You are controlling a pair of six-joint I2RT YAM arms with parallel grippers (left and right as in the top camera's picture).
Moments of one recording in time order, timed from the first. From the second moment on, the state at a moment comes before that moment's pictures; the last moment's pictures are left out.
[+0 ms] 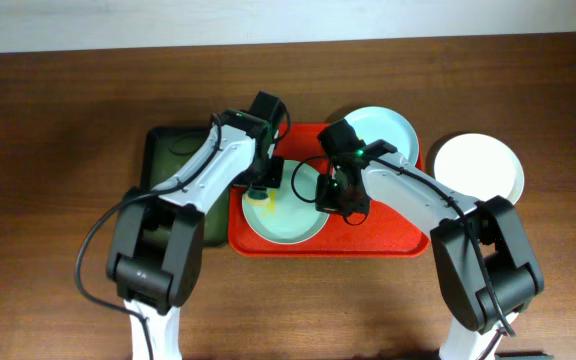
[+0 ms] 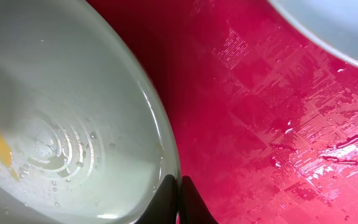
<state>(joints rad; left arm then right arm) -0.44 2.11 1.60 -0.98 0.01 -0.25 0.44 1.92 1.26 -0.75 -0.16 0.59</state>
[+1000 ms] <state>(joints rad) -0.44 1.87 1.60 -0.97 0.13 -0.25 0.44 1.92 1.26 -0.74 -0.14 0.58</state>
